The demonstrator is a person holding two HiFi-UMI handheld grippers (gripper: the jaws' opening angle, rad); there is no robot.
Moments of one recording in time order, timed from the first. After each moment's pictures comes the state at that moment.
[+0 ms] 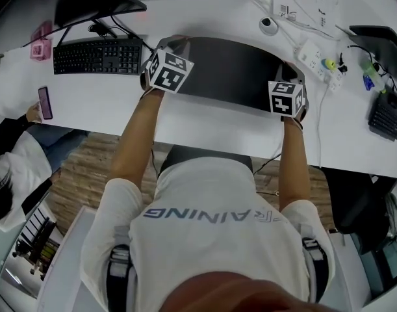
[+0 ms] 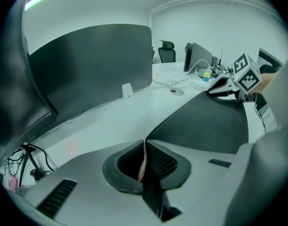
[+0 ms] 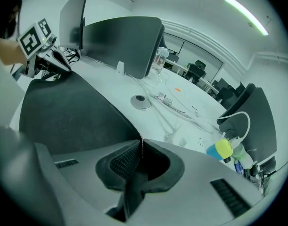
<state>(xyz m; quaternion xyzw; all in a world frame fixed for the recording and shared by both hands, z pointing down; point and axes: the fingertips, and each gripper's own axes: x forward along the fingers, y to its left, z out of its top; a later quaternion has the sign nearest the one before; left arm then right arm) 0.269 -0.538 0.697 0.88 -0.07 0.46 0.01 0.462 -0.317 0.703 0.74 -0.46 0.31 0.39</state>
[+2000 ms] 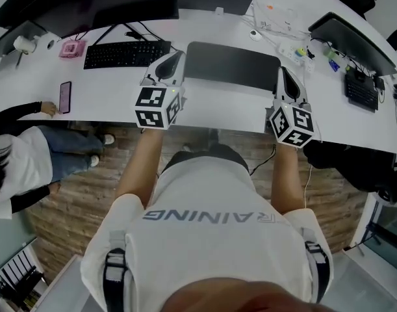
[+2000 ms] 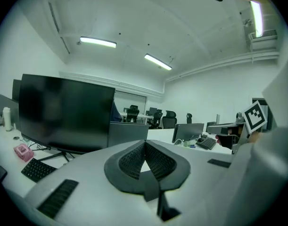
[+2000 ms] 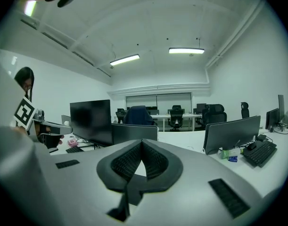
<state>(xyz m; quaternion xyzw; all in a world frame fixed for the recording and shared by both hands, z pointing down) 0.074 -0.454 0.394 0.98 -0.15 0.10 0.09 0.242 -0.260 0.378 0.87 -0.48 0.09 0.04</state>
